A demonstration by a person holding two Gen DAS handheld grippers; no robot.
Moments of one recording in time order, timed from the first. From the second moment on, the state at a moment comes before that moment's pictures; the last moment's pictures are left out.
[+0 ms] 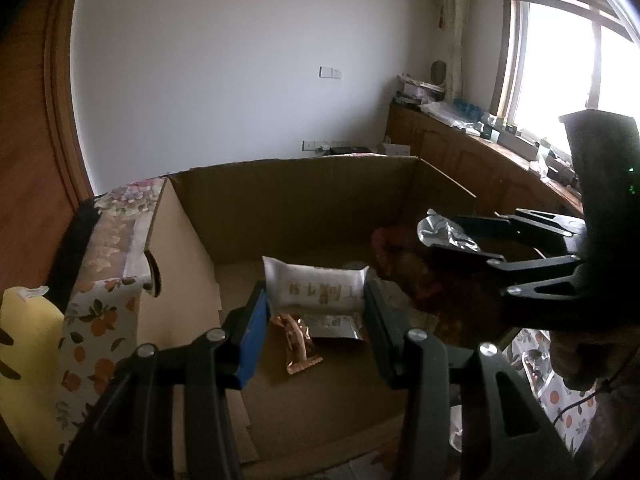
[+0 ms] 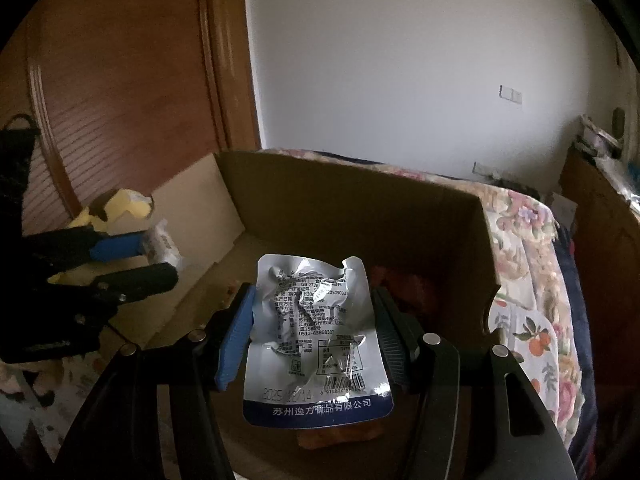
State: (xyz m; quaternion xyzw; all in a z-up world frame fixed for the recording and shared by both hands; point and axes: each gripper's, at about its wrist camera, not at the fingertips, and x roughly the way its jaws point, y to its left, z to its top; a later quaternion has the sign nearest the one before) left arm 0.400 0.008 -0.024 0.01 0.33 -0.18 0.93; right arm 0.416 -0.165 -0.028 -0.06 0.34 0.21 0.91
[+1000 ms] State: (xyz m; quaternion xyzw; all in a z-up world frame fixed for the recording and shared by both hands) left arm 0.347 0.002 0.004 0.00 0.31 -0.17 0.94; right arm 0.340 -0.204 -0.003 -0.05 0.34 0.22 0.91
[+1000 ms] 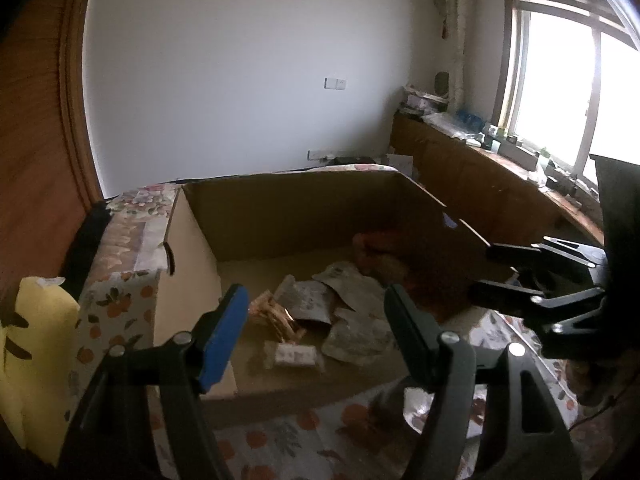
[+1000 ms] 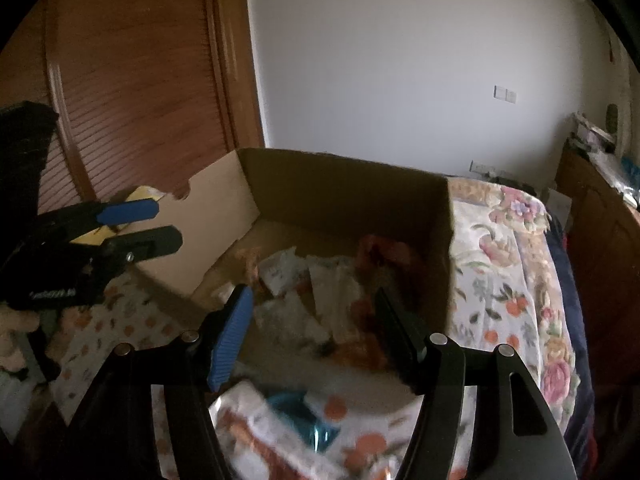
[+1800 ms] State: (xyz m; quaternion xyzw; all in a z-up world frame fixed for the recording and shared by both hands) left arm 0.234 -0.016 -0.042 0.00 0.33 -0.17 0.93; right arm 0.266 -0.245 -0.073 -0.04 0.40 0.22 0.89
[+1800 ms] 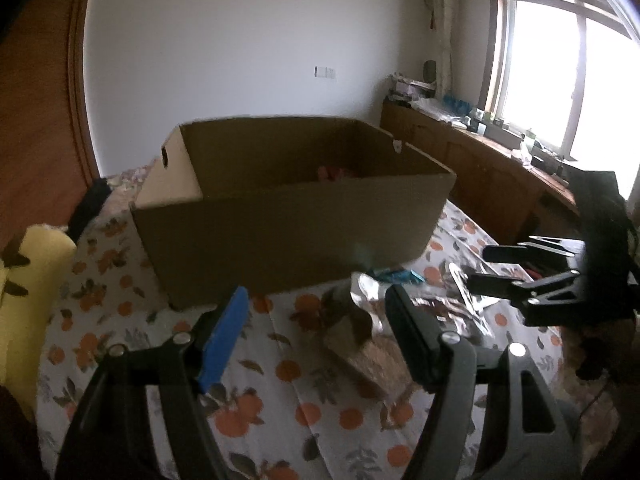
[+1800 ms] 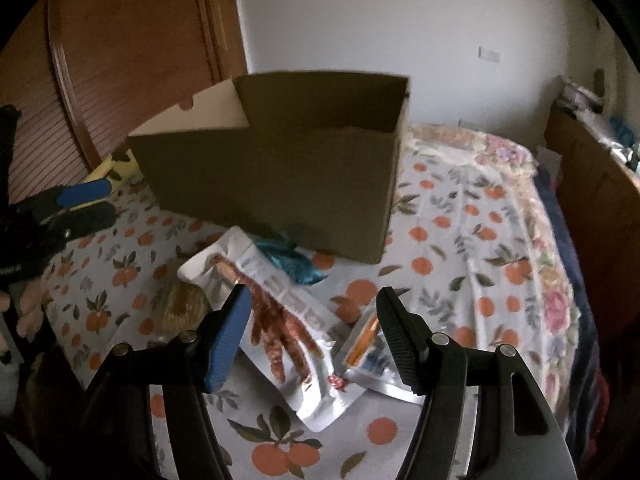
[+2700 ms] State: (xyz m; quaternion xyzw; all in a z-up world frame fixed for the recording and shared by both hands) left arm 0.238 -0.035 -0.099 -0.03 0.38 -0.18 0.91; right arm 0.299 -0.233 -0.117 -0.01 0.48 0.31 0.82
